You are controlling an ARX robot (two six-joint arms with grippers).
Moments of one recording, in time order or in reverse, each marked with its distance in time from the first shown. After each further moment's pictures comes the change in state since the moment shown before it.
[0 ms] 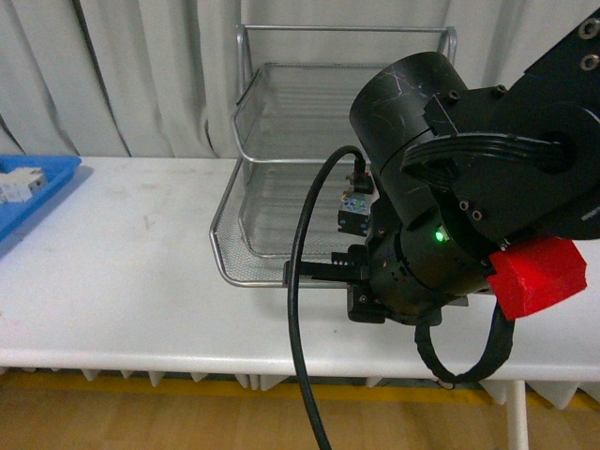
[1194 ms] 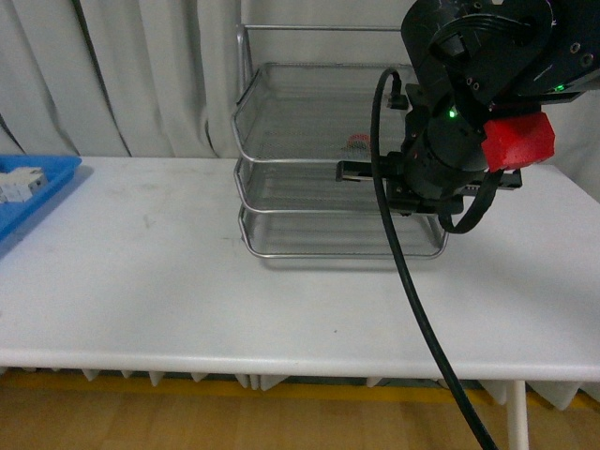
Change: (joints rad) left arm 0.000 0.000 0.000 0.000 0.000 0.000; right arm -0.159 0.177 0.396 -0.115 0.032 -0.137
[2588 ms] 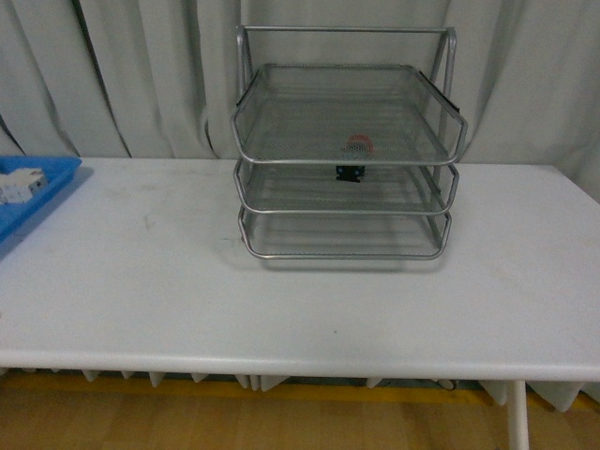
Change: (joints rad) left arm 0.000 0.000 0.000 0.000 0.000 0.000; right arm -0.320 -1.505 -1.399 0.756 -0.139 -0.296
